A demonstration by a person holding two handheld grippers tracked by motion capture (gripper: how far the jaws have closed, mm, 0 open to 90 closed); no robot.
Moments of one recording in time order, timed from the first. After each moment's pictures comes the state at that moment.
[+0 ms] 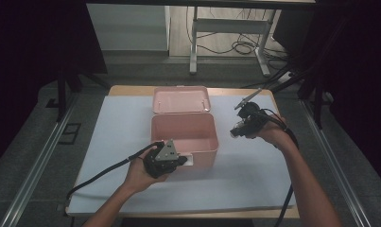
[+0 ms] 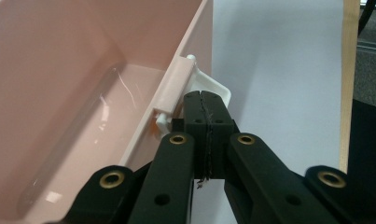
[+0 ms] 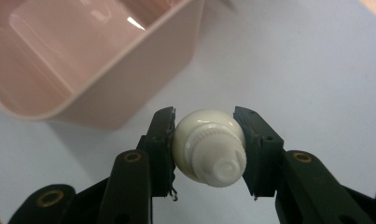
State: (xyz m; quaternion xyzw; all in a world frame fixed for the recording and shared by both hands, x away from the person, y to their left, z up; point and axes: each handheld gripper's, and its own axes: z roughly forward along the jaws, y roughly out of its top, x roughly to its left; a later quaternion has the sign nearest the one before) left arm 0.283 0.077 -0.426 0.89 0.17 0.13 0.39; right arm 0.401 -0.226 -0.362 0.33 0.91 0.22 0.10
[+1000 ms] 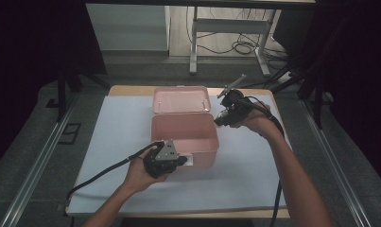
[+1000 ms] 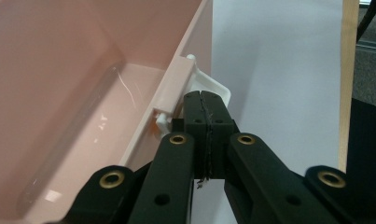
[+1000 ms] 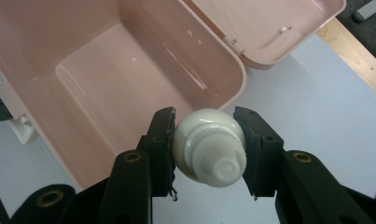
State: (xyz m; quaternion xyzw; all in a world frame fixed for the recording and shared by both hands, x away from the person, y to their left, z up) left arm 0.283 0.078 -0.425 0.90 0.17 0.13 0.39; right arm 0.409 -0.174 -0.328 0.28 0.92 0.25 0.11
